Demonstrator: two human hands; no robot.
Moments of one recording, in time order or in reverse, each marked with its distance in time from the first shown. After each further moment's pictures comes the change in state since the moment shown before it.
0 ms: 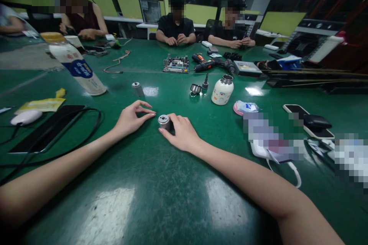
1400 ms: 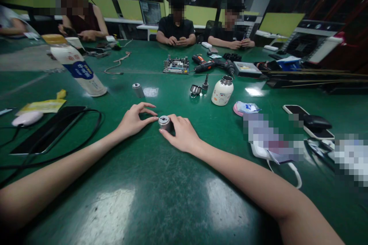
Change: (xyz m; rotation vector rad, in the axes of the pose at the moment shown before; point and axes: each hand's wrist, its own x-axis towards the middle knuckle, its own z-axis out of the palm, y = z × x) left_hand 0.000 -0.002 0.003 0.086 -0.045 0.045; right_hand 0.000 0.000 0.001 0.004 0.004 -0.001
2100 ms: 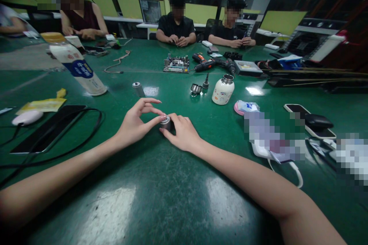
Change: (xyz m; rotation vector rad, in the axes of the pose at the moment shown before) left_hand -0.016 0.061 -0.002 -0.218 0.071 0.165; right_hand 0.000 0.002 0.001 0.006 -0.004 -0.015
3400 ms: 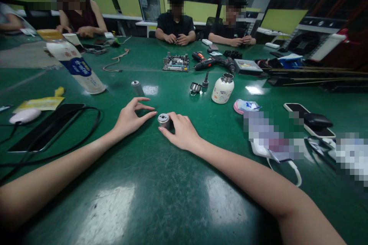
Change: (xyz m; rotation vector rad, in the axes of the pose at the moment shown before) left_hand 0.002 -0.061 -0.011 0.229 0.027 -0.165; right_hand 0.000 -0.001 -0.002 -0.016 -0.001 0.011
